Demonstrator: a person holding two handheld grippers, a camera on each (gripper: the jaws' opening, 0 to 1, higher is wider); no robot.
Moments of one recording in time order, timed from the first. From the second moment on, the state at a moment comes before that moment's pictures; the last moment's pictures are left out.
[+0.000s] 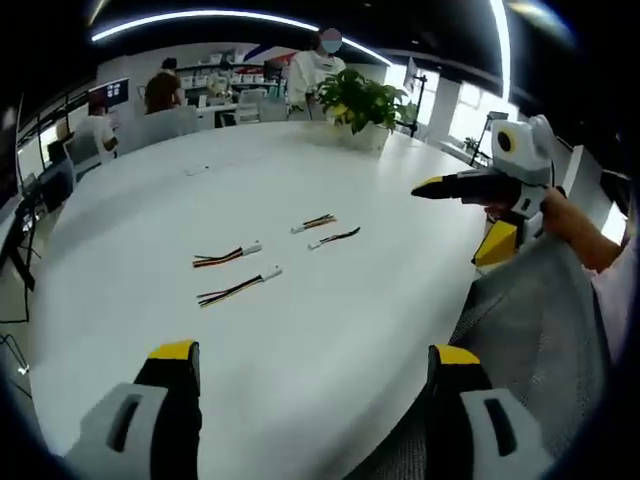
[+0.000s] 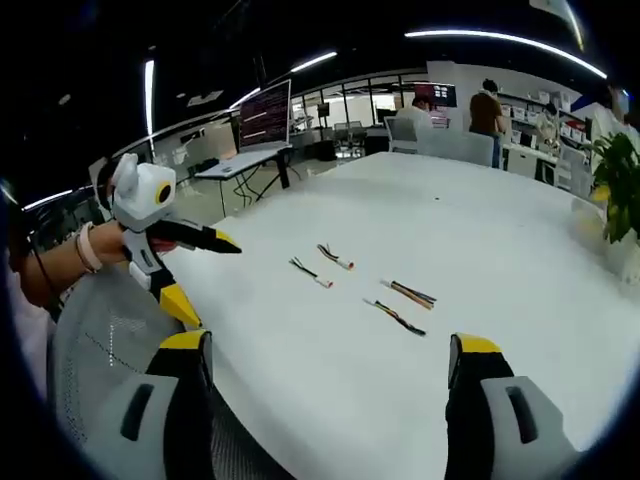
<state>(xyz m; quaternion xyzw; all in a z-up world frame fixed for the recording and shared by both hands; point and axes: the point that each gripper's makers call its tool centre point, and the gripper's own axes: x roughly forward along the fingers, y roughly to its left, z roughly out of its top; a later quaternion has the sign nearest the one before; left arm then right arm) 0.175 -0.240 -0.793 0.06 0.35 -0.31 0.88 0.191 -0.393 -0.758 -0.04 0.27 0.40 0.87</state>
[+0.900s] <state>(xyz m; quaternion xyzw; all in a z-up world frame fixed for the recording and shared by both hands) 0.179 -0.236 -0.790 0.06 0.34 -0.30 0.89 0.186 -0.391 -0.763 -0.06 0.28 0.41 0.87</state>
